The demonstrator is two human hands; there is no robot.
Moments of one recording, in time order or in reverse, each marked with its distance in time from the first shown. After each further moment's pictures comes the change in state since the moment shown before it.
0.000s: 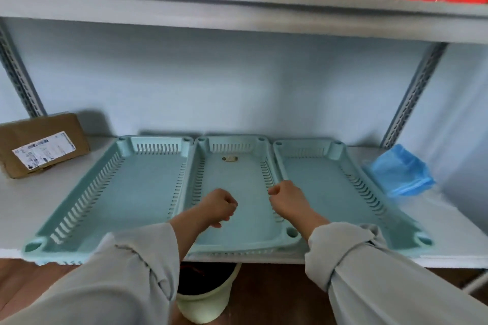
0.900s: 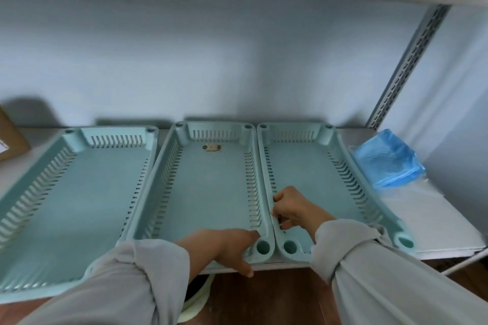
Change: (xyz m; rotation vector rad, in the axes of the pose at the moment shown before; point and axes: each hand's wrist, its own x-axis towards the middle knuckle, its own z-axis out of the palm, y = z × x) left_hand 0.044 0.040 0.075 0.750 -0.581 0.355; right_hand 0.082 0.069 -0.018 0.169 -0.249 0.294
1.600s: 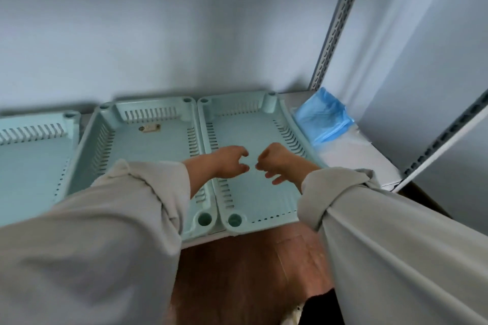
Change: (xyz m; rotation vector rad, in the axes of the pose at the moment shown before) left_hand 0.080 0.068 -0.065 -0.006 0.312 0.050; right_hand -0.019 0.044 -0.073 0.005 0.158 0.011
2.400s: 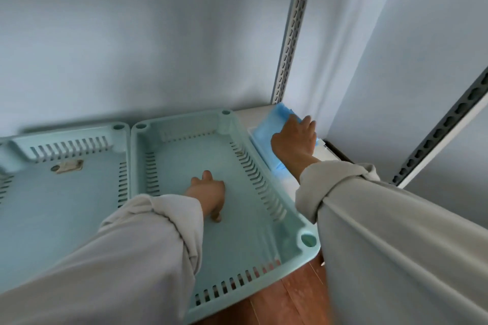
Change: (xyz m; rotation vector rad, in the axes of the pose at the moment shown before) left_hand 0.132 0.056 0.039 0.349 -0.170 -0.205; right_hand 0.104 0.059 -0.129 -0.249 0.764 0.053
